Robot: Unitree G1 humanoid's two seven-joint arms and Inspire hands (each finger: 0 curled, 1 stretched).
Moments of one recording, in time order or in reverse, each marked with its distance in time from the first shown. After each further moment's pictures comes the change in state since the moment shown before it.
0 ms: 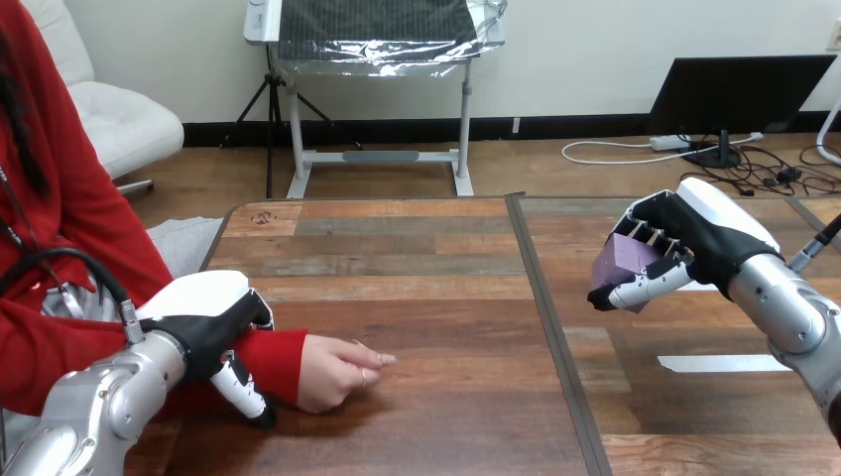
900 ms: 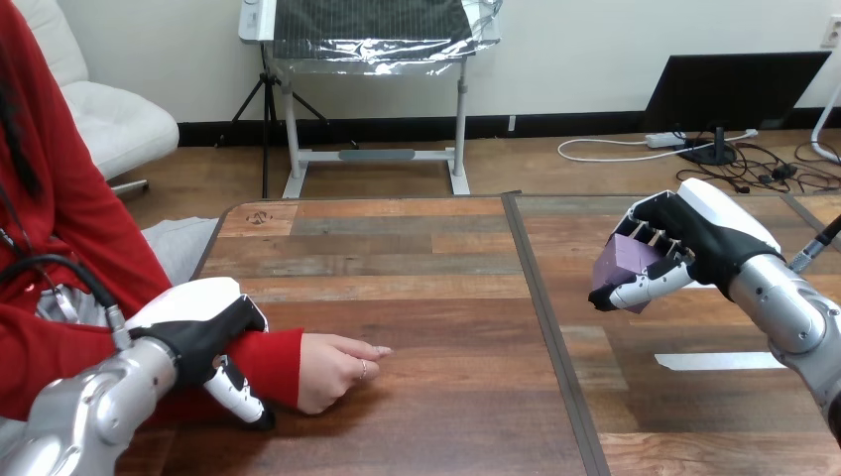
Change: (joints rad) left arm 0.045 0.020 0.024 -0.070 -0.079 0.028 -0.045; right arm 0.000 0.000 0.000 0.000 0.000 0.007 0.000
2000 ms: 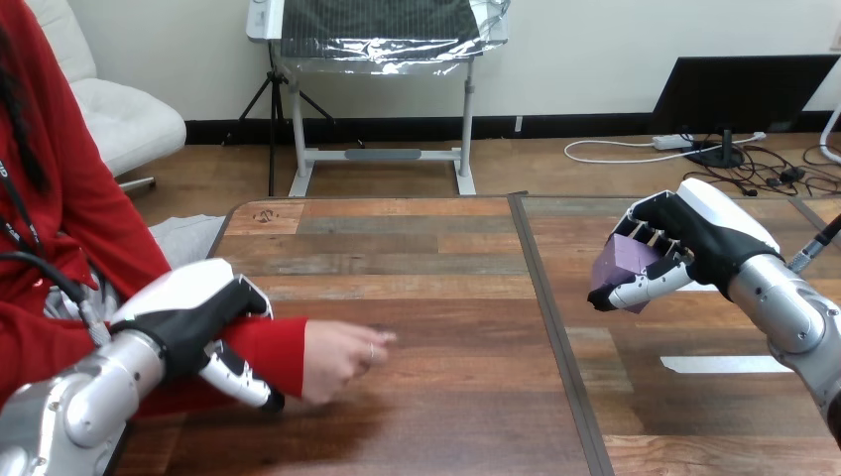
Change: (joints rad) left arm 0.080 0.023 0.087 -0.185 -0.109 0.021 -0.034; right arm 0.000 0.001 0.000 0.000 0.000 -0.002 0.000
